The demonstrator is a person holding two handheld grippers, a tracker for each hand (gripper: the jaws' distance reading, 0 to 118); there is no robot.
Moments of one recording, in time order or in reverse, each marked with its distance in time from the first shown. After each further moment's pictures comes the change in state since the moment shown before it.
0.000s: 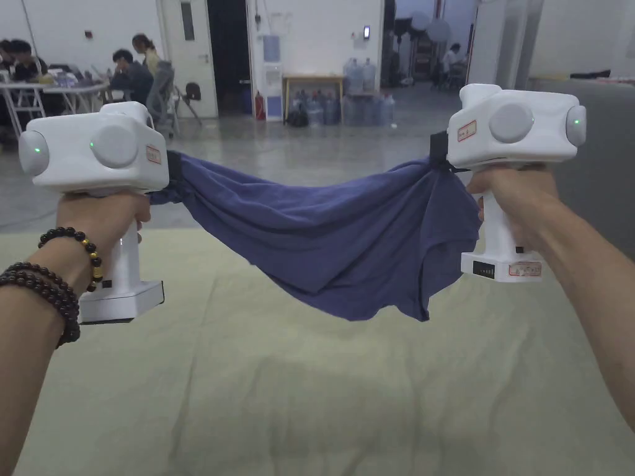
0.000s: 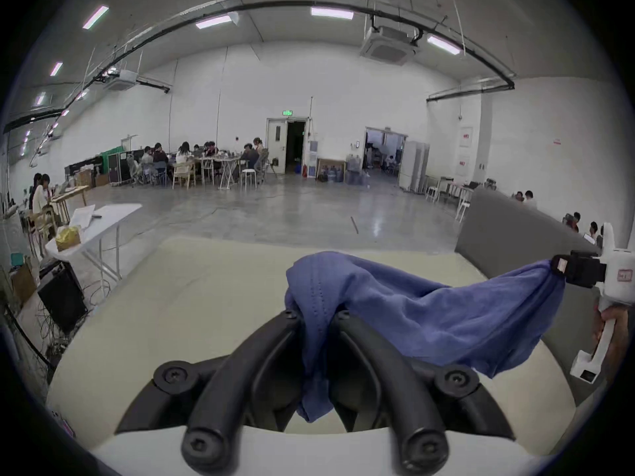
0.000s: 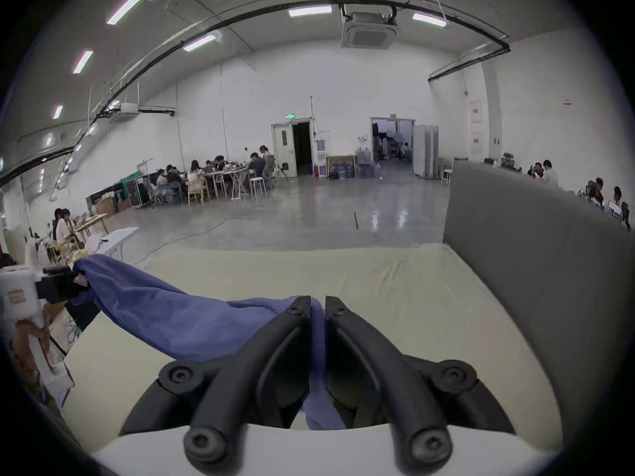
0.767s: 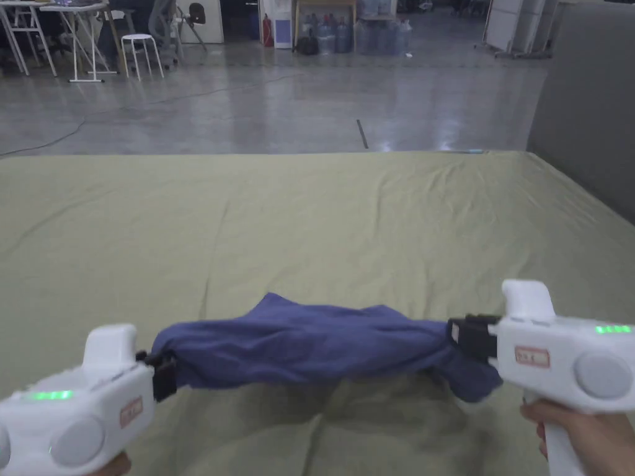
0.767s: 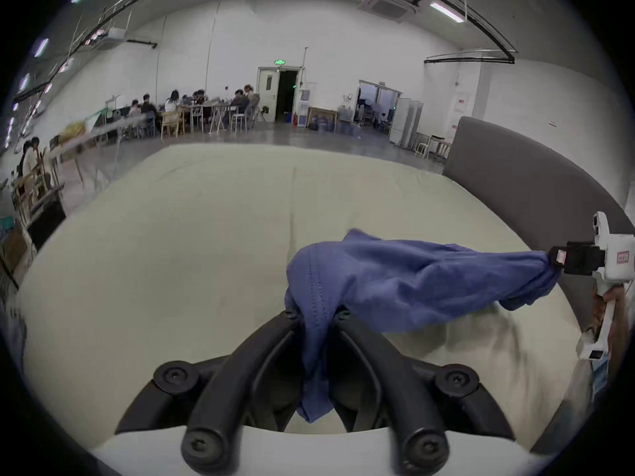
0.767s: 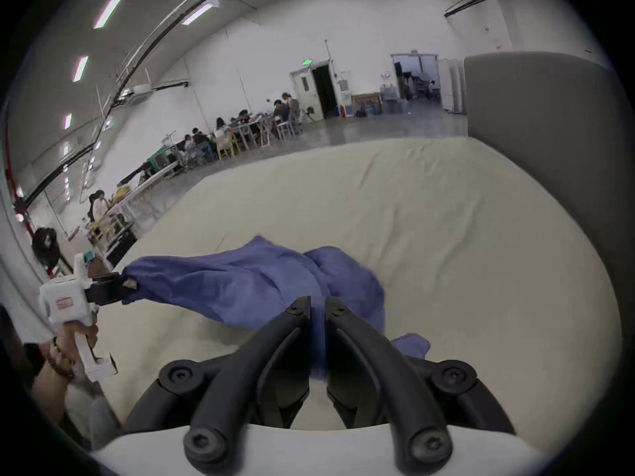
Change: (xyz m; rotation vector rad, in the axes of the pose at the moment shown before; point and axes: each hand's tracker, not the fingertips) left arm -0.194 -0.308 -0.264 -0.263 0.107 0.156; right arm 0.016 -0.310 0.151 -0.277 0.199 -0.082
